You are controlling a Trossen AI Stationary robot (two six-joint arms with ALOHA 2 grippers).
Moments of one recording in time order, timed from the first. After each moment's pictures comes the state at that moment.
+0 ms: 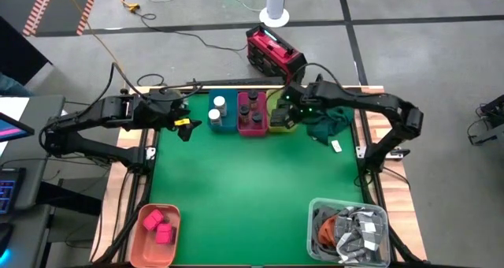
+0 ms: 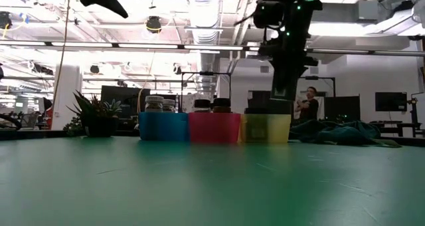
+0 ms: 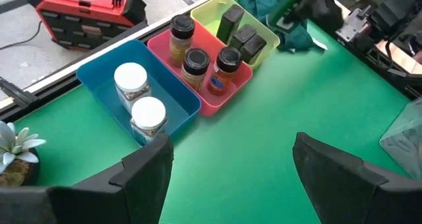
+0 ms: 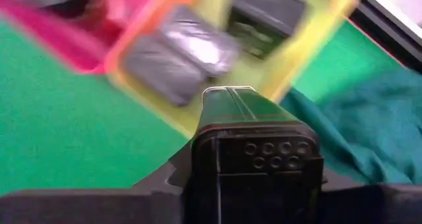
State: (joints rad) left arm 0.12 0.97 1.29 -0.99 -0.34 -0.59; right arm -0.41 1.59 1.32 -0.96 0.18 0.44
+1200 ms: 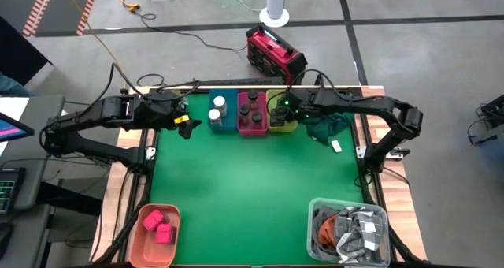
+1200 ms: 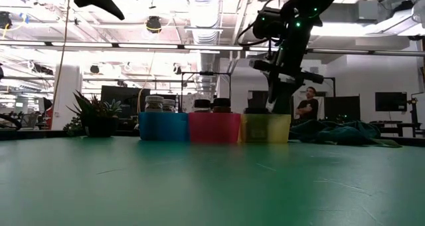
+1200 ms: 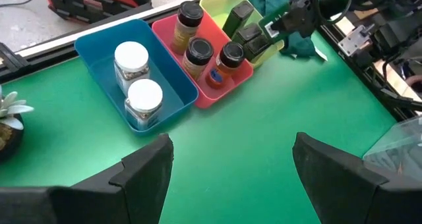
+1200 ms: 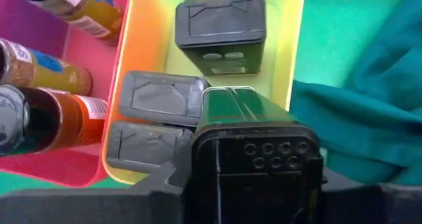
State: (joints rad) left arm 0.12 0.97 1.29 -1.01 -0.33 -0.75; right arm -0.41 1.59 1.16 -0.70 0.27 0.96
